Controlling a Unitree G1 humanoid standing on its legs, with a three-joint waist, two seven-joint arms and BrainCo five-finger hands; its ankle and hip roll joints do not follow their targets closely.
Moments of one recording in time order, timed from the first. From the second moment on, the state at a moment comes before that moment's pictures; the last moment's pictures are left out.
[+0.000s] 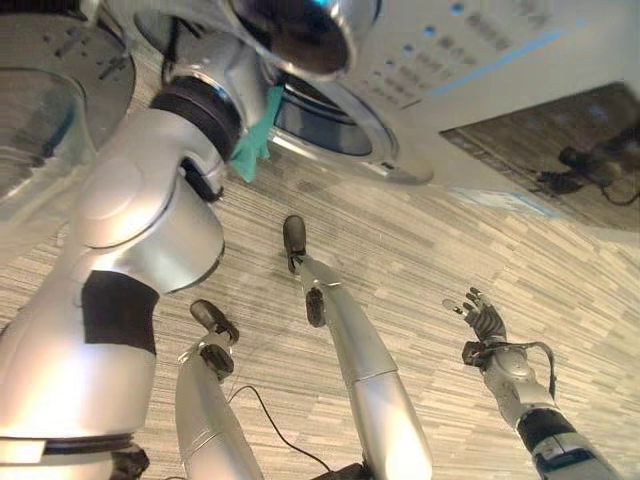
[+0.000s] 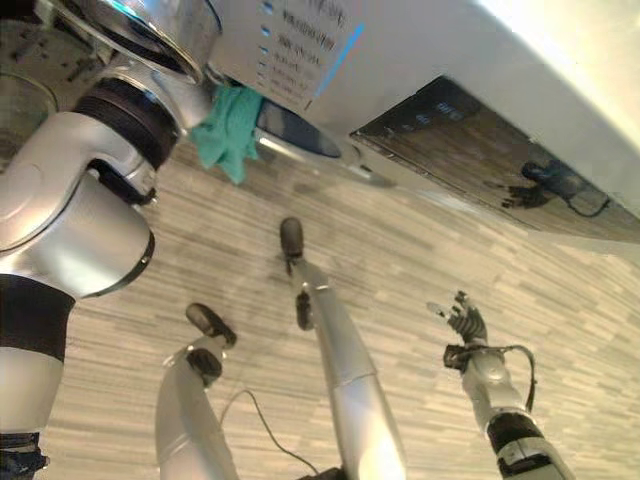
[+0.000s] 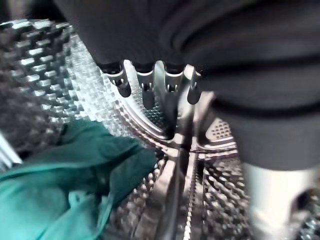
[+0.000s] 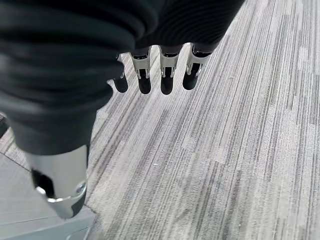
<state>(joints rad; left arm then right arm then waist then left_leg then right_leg) -1.76 0.35 -1.04 1.15 0.09 0.03 0.13 -0.27 -0.51 0.25 0.77 0.64 -0.16 -0.11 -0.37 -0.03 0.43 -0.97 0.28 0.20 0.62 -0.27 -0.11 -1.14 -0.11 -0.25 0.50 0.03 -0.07</state>
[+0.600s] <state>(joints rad) -0.76 0.13 -0.86 0.74 0.05 0.01 0.16 -0.25 -0.51 0.18 0.70 0.56 -0.12 -0.13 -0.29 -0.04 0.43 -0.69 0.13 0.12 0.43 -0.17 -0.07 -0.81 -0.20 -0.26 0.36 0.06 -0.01</state>
